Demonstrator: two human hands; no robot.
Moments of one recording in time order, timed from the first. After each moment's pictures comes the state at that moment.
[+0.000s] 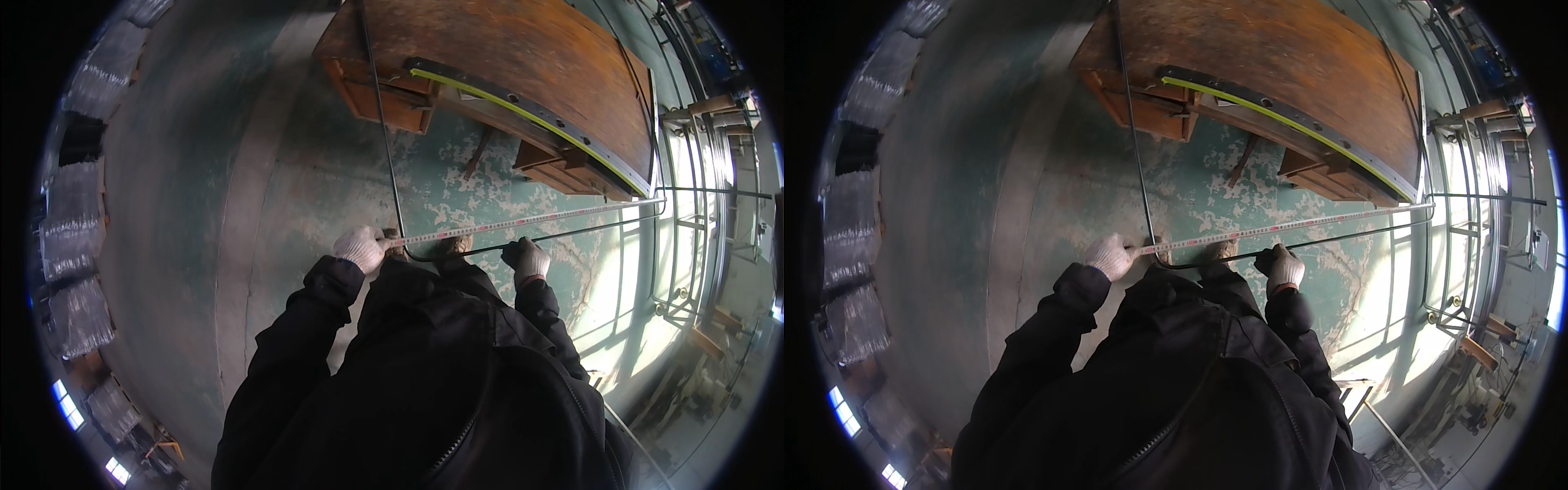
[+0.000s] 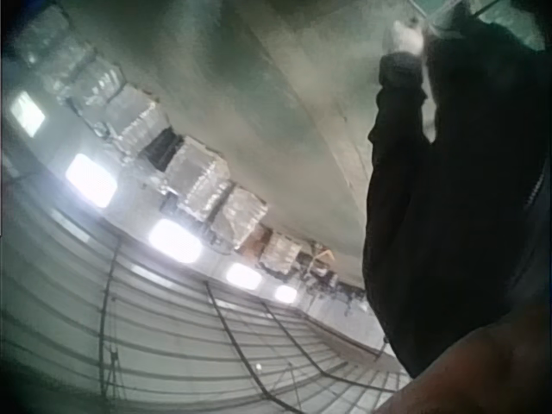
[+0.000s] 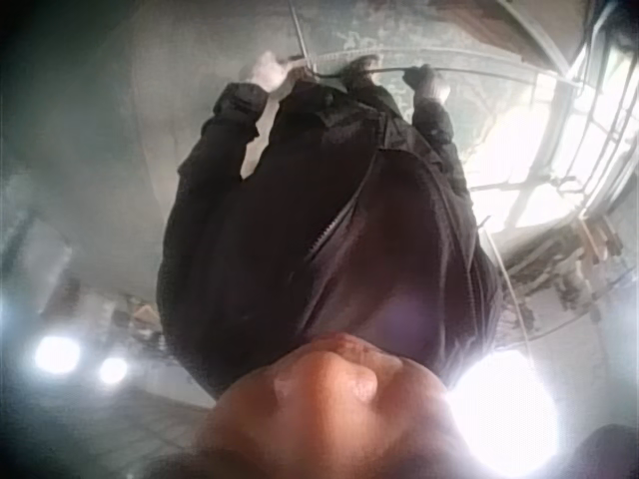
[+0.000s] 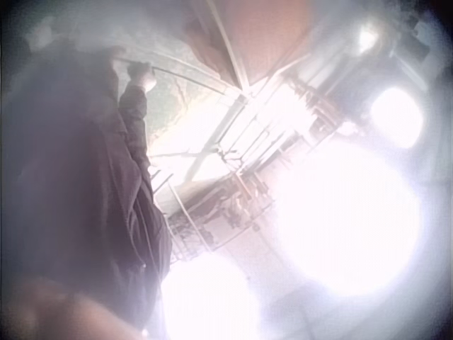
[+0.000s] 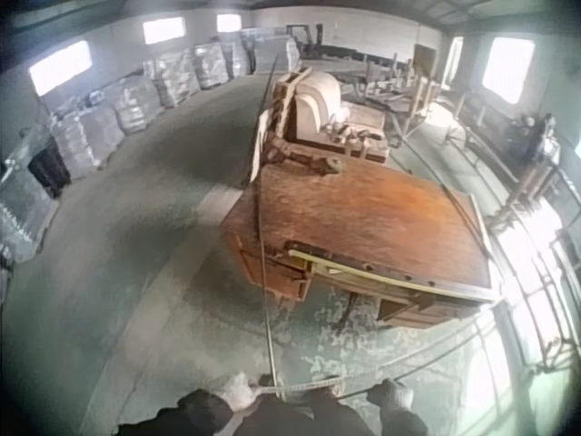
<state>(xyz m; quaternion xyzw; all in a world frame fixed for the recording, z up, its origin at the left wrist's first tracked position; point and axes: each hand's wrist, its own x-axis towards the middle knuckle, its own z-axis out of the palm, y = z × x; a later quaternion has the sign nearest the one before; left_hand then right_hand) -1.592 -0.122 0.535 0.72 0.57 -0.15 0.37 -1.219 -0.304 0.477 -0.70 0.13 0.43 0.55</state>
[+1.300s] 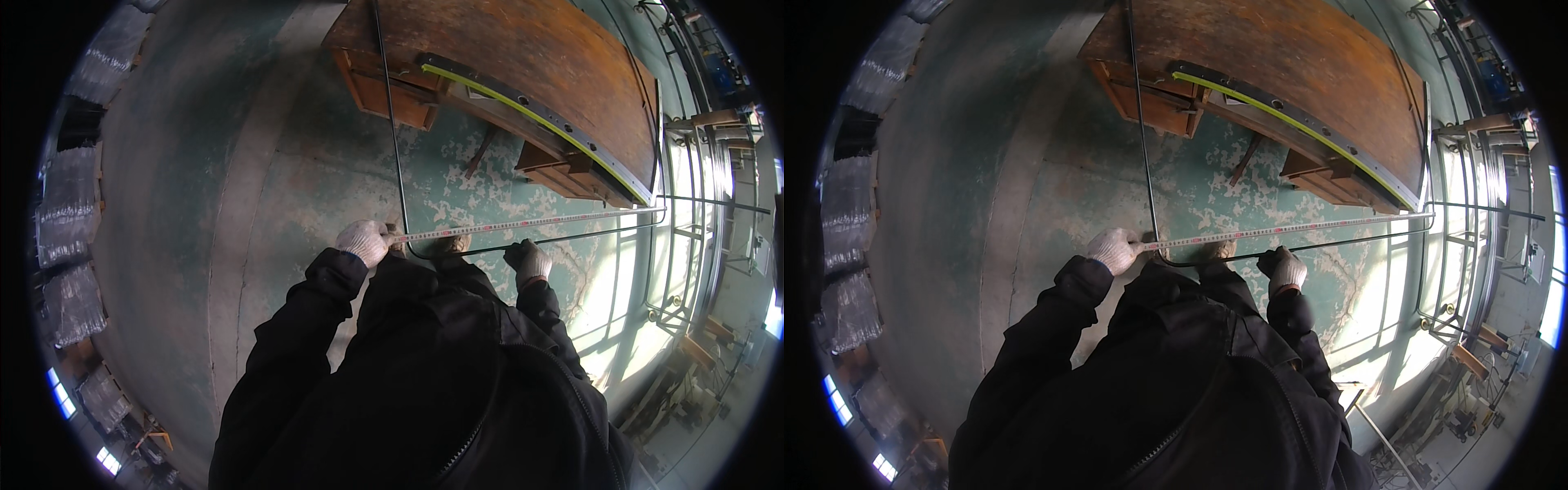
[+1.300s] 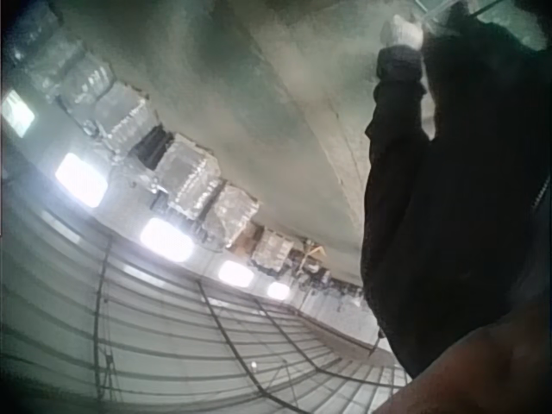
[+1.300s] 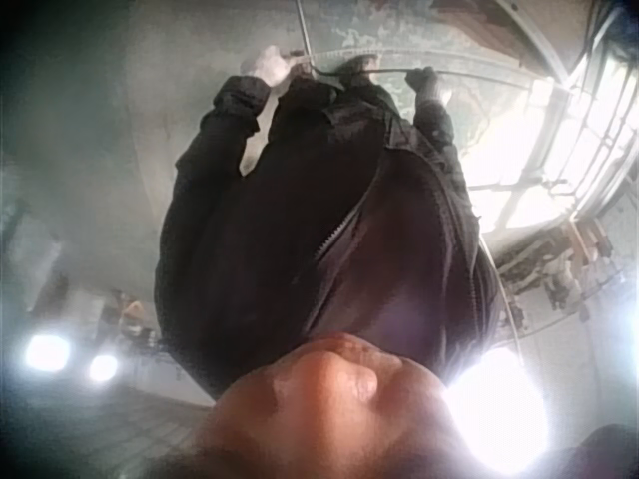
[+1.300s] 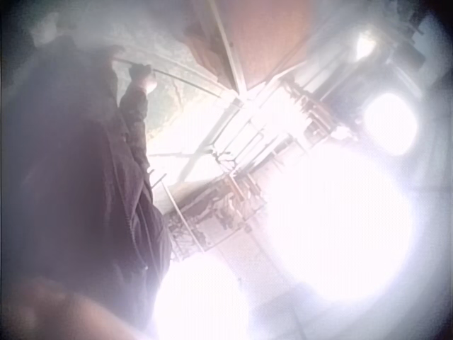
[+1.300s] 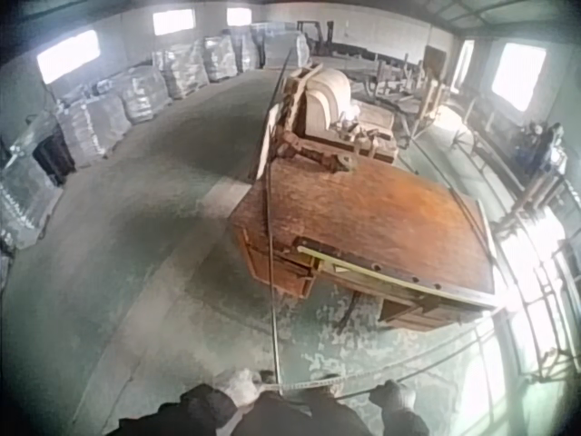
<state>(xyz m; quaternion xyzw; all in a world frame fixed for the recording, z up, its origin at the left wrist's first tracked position) -1.597 -0.117 0.521 0.73 0.55 -0.12 0.39 -1.196 -0.330 0.422 -0.68 0.00 0.48 0.56</state>
